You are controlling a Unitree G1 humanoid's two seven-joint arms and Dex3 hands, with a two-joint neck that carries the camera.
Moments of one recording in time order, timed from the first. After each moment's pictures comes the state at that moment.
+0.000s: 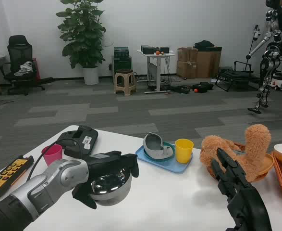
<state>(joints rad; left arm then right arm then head) -0.66 0.67 -0.36 0.23 0.42 -0.11 -0.41 -0.31 -0.36 0.23 0.27 0.46 -0.50 0.04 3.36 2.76</state>
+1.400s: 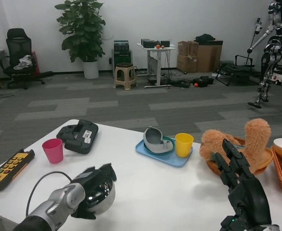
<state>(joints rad) -0.63 0.36 -0.10 0.82 0.72 -0.12 0.01 -0.35 -0.36 0.24 0.31 0.51 -0.52 0.02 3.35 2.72</state>
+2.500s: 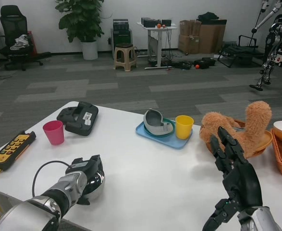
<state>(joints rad) -0.81 0.27 -0.03 1.29 0.92 0.01 0.15 -0.34 -0.36 0.28 0.34 0.53 -0.53 0.02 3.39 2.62</state>
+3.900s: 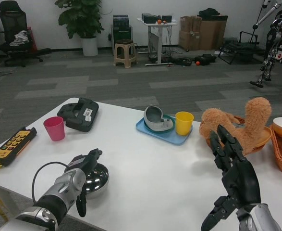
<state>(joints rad) -0.65 0.24 0.14 0.98 0.89 0.02 0.08 -0.34 -0.36 0.29 0.35 0.54 -0.53 0.02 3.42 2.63</state>
